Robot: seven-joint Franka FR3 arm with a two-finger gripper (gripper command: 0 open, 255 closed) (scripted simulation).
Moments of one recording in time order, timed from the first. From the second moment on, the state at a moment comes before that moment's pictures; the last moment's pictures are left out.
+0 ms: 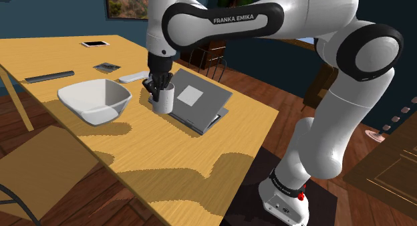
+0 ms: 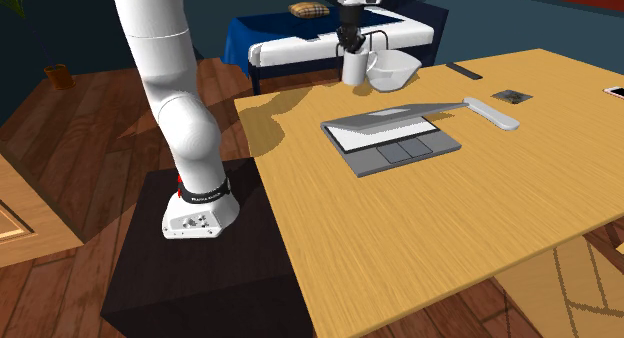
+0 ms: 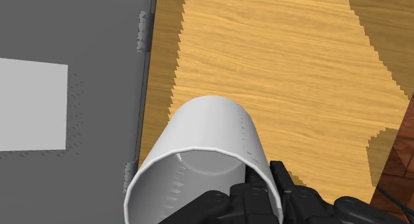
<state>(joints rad) 0.40 0.03 0.13 -1.86 -0.01 1.93 0.24</state>
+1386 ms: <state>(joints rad) 0.40 0.10 0.13 -2.03 -0.03 2.17 0.24</state>
